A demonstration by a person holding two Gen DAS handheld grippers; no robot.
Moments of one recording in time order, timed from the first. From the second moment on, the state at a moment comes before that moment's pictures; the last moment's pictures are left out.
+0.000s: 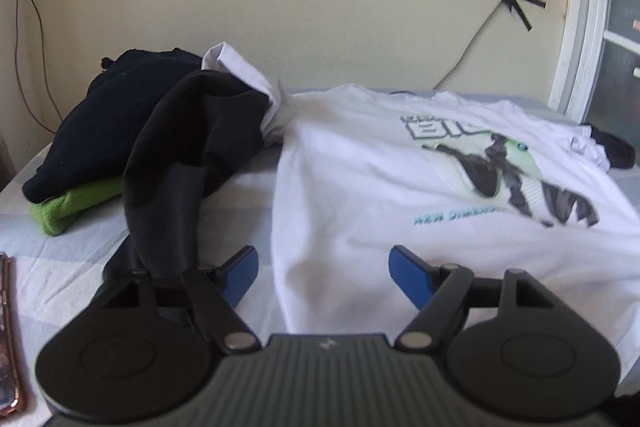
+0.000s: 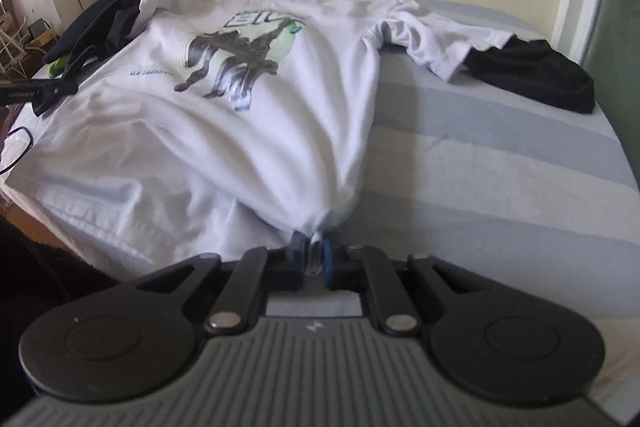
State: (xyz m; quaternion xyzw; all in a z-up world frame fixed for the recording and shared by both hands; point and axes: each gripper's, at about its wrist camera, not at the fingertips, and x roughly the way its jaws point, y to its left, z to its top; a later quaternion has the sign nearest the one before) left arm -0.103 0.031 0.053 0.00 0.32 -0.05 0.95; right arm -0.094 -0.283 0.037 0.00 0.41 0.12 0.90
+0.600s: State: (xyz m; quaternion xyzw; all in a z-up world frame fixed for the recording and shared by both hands) left arm -0.146 0.070 0.034 -0.06 0.30 -0.01 0.95; right arm -0.006 -0.240 0.115 -0.07 0.35 0.18 0.92
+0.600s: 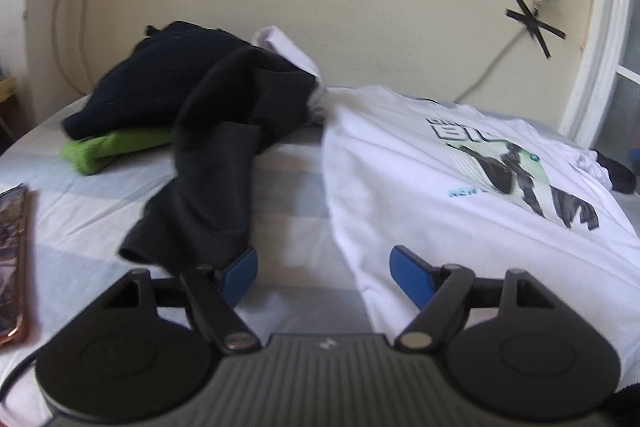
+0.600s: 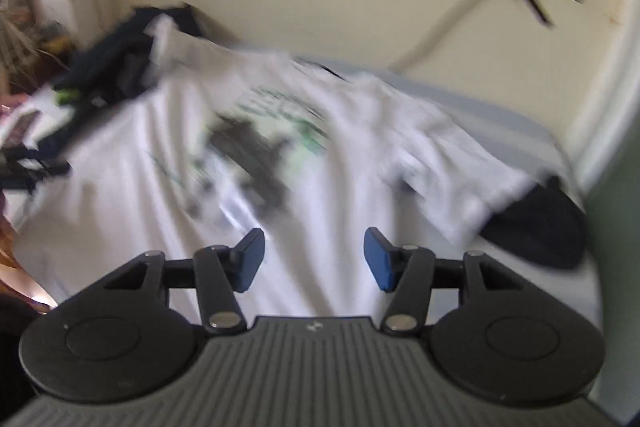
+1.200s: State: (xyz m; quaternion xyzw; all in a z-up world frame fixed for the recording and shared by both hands) left arm -0.148 0.081 0.017 -0.09 0.28 0.08 0.95; right arm 0.115 -0.110 0.016 0.14 0.33 0.32 0.88
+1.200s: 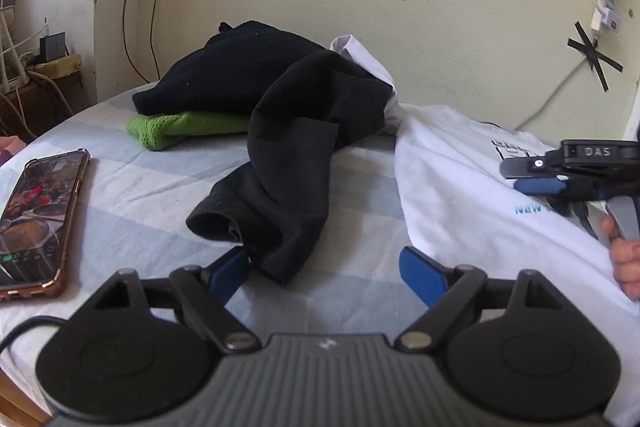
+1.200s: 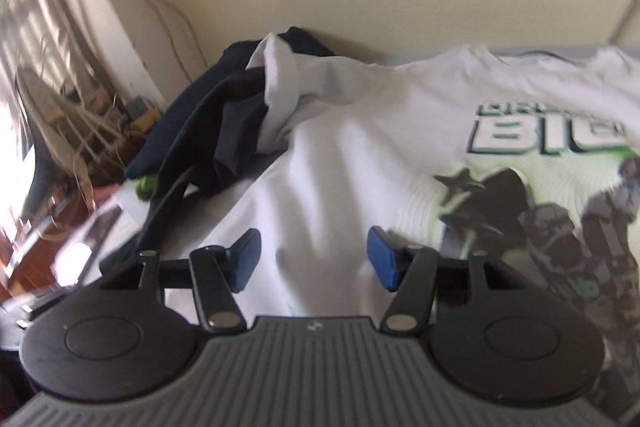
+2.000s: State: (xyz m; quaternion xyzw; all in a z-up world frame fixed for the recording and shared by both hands) left arm -0.127 0.062 0.011 -0.02 0.30 0.08 0.95; right arm 0.127 -0.131 0.008 0.24 0.32 0.34 0.85
